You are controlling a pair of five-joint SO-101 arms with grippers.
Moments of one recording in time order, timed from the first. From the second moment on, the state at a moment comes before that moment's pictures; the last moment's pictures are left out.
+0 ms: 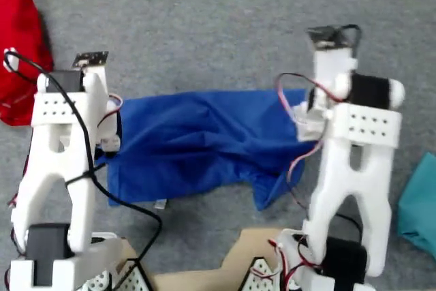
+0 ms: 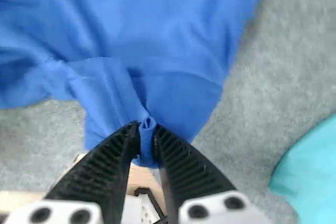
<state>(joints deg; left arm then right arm) -5.1 -15.4 17.8 96.7 -5.2 9.2 -19.9 9.9 98.2 5.6</state>
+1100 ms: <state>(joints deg) -12.7 -16.6 35.0 83.6 -17.1 10.5 -17.4 28.7 86.7 7.9</state>
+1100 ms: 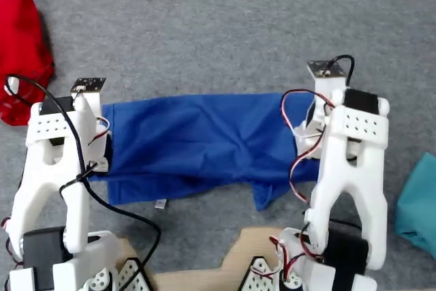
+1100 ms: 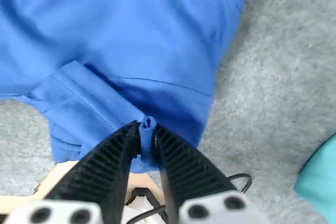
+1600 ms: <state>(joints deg) -12.8 -17.5 38.8 83.6 -17.1 9.7 -18.8 36.7 85.5 8.8</state>
